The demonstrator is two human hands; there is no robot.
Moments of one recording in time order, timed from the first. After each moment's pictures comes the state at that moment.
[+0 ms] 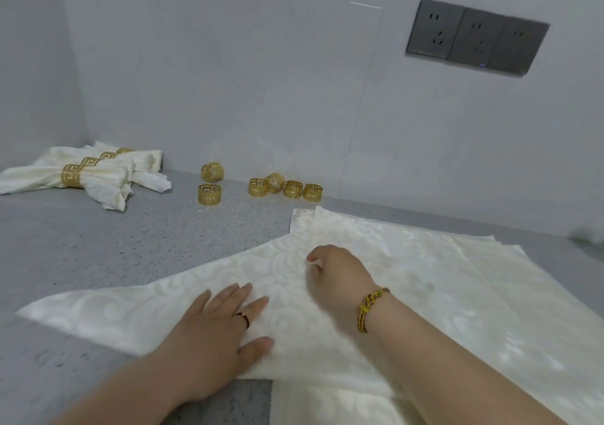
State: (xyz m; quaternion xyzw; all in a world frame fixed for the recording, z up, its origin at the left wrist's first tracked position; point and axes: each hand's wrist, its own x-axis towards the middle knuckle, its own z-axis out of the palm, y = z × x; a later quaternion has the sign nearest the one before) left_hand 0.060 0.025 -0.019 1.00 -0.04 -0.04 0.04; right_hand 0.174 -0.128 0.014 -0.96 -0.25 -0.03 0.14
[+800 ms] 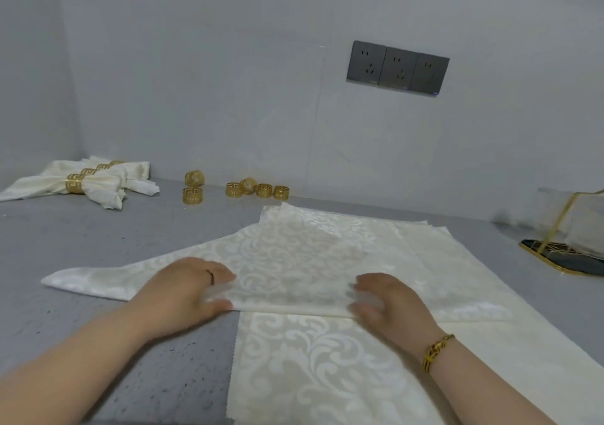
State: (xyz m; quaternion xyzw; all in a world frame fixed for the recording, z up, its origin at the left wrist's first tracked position) left_hand 0.002 0.013 0.011 0.98 -0.11 0.16 0.08; right_hand 0.073 -0.292 0.000 -0.93 -0.28 -0.18 0.15
